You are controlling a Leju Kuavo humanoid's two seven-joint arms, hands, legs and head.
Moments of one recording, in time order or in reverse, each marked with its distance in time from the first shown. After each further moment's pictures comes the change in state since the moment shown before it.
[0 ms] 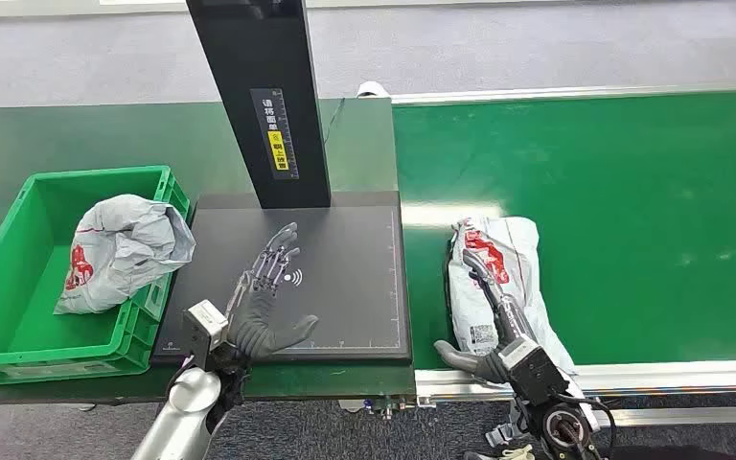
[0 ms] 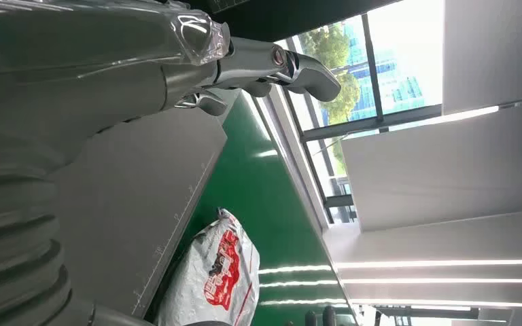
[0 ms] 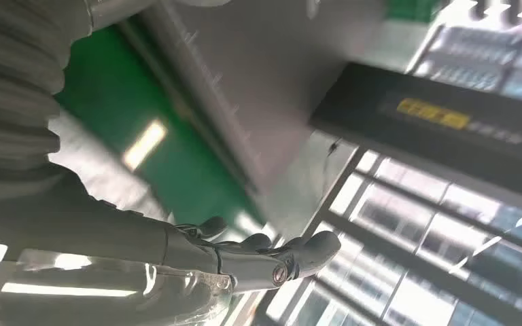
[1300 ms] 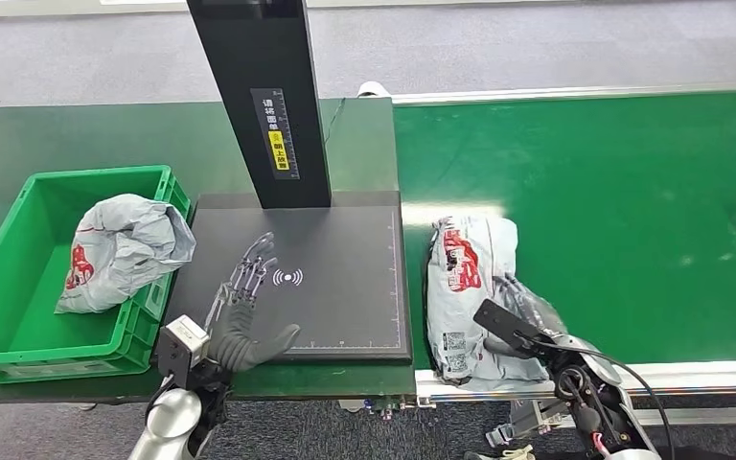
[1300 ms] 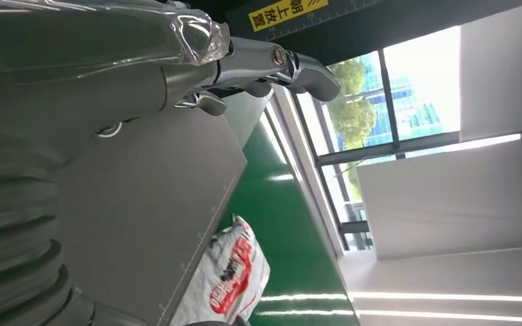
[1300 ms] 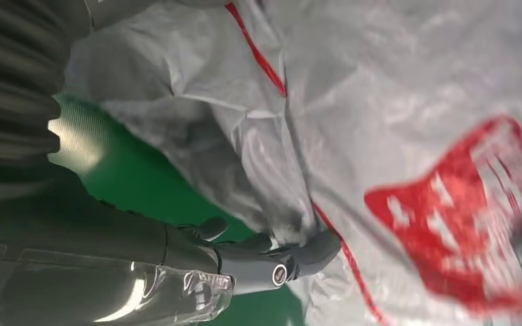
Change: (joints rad) left arm 0.119 0.010 0.050 -0.164 -0.036 0.018 0.075; right arm -0.288 -0.066 -0.099 0.586 0.495 0.092 0.270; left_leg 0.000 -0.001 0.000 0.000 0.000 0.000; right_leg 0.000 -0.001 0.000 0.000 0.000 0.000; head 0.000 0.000
